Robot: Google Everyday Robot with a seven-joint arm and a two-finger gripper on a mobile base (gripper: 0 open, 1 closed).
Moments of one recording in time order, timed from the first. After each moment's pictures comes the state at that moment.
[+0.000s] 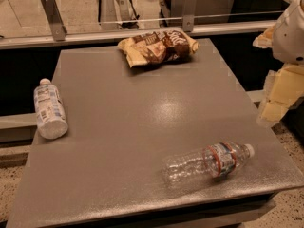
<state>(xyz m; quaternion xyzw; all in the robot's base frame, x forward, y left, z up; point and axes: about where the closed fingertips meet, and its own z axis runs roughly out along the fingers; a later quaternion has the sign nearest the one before) 0.438 -0.217 0.976 -0.60 0.78 -0.03 0.16</state>
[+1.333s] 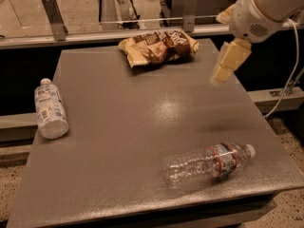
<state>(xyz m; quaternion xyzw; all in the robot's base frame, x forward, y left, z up) 0.565 -0.174 0.970 -0.61 0.74 -0.01 0.28</state>
